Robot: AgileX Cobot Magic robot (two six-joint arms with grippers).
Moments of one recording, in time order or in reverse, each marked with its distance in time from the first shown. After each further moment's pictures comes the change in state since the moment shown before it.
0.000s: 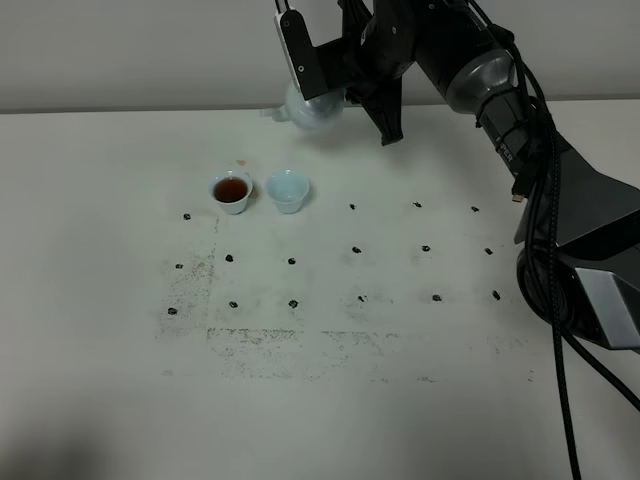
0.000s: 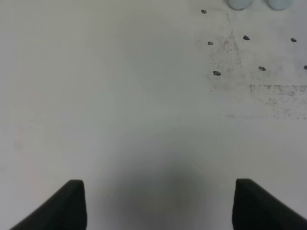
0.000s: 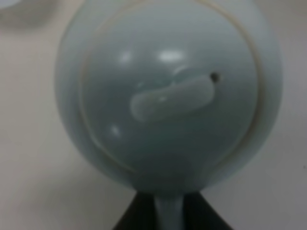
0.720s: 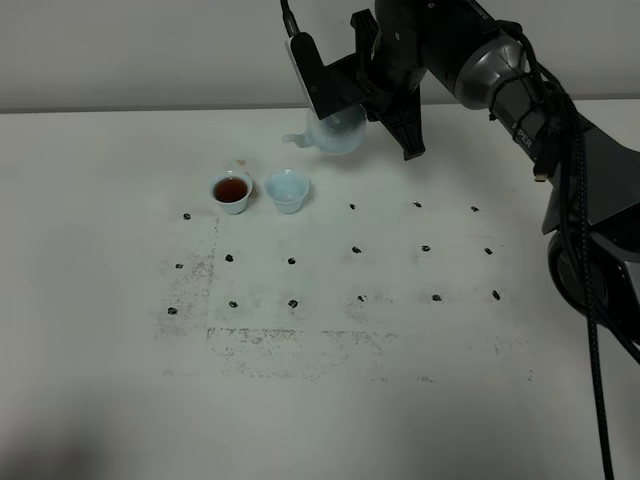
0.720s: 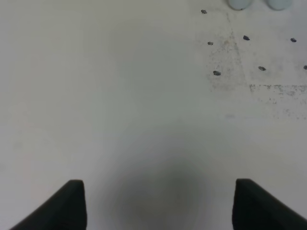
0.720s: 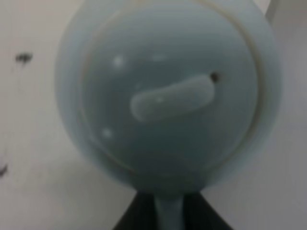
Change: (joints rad) left arm 0.000 0.000 0.000 0.000 0.000 0.000; right arm 0.010 -0.177 0.329 -0.097 -0.048 0.023
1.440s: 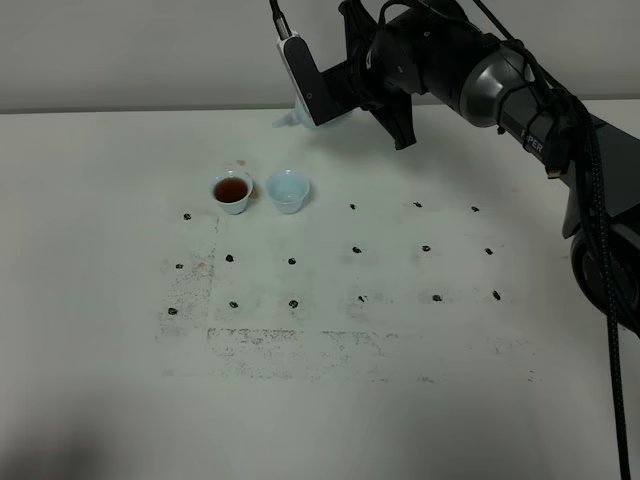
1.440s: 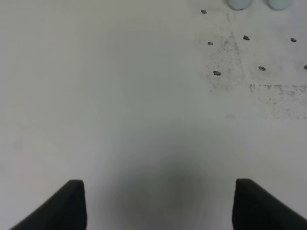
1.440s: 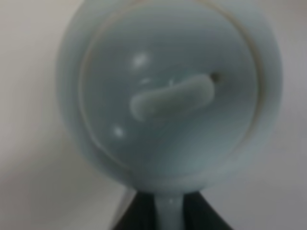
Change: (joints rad) left arm 0.000 0.000 0.000 0.000 0.000 0.000; right arm 0.014 -0.083 0.238 -0.099 -0.387 0.019
